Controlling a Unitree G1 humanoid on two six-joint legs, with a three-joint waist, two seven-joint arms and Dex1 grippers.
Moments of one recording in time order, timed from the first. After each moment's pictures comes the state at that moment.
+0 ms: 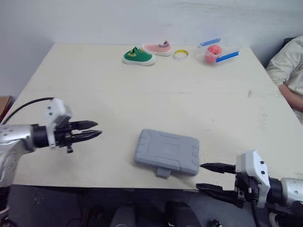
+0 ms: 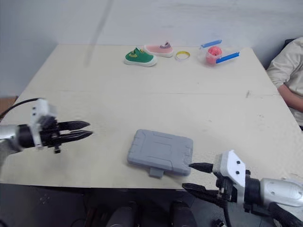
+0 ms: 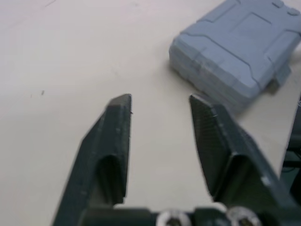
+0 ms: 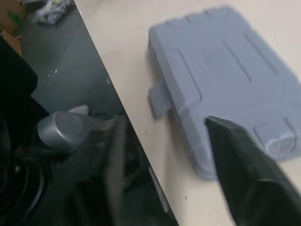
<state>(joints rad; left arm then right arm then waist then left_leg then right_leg) -0.28 0.93 0.22 -0.17 -0.54 0.62 -1.01 0.49 -1.06 -0.35 -0.87 0.86 0.51 0.78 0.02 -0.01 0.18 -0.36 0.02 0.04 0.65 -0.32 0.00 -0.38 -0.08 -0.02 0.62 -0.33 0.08</state>
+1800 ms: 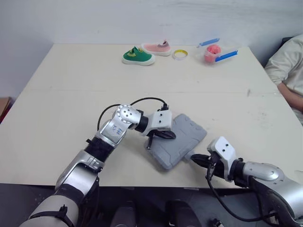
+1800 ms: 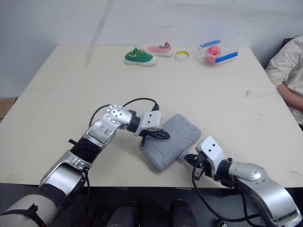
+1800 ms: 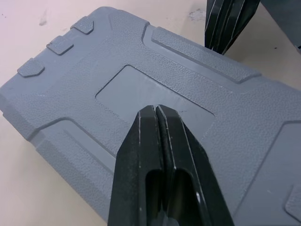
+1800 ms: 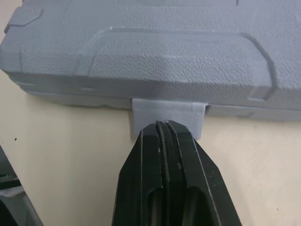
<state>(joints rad) -0.86 0.35 -0.48 0.33 0.00 0.13 -1.13 0.05 -0.74 0.00 -0.61 0.50 0.78 0.59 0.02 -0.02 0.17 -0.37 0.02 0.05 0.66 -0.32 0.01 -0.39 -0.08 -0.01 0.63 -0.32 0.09</state>
